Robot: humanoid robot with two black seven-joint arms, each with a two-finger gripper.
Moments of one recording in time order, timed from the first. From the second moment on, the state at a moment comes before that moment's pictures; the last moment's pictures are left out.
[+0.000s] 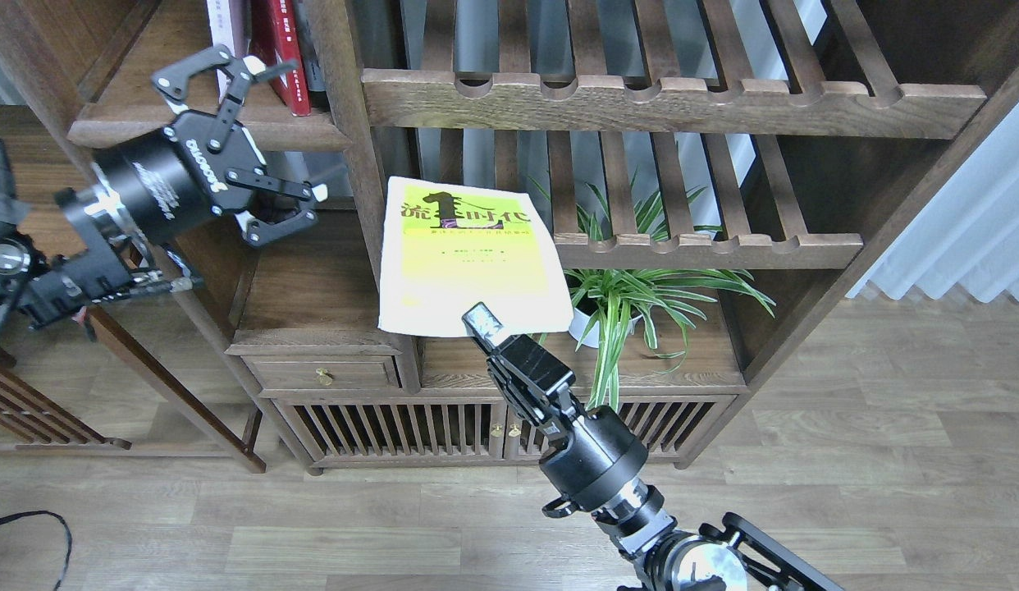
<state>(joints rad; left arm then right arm) -0.58 0.44 -1.16 -1.37 -1.20 0.49 0.49 -0.06 -0.09 0.79 1.64 0.06 0.44 0.15</state>
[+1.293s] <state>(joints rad) -0.44 0.32 -0.90 -1.34 -0.92 0.24 0.49 -0.16 -0.14 0.86 1.59 0.04 0.50 0.13</state>
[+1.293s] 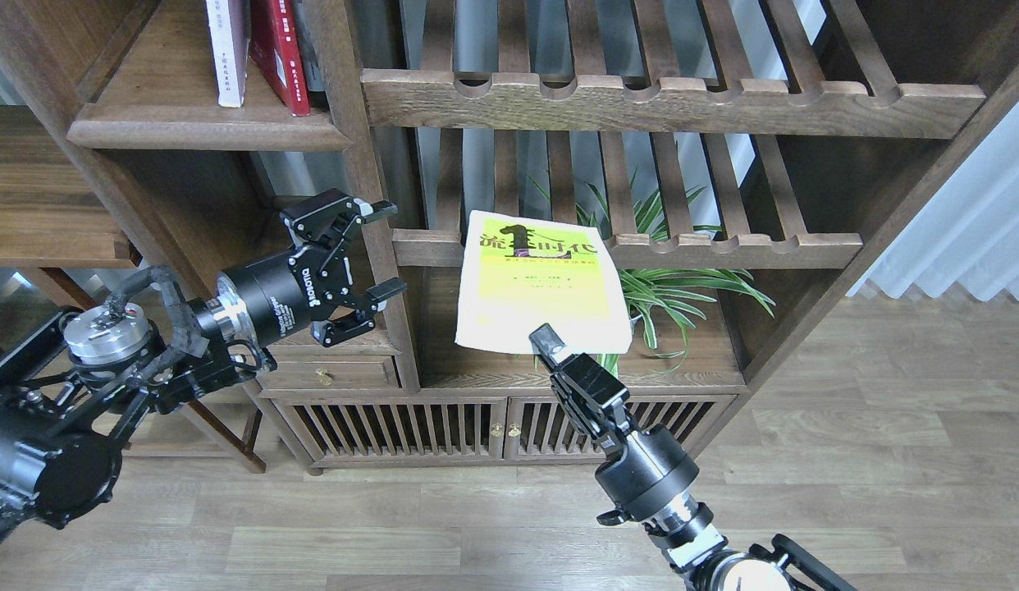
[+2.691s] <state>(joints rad) -0.39 0.26 -0.77 -1.25 -0.78 0.05 0.49 -0.26 -0.10 0.76 1.60 -0.07 0.52 0.11</state>
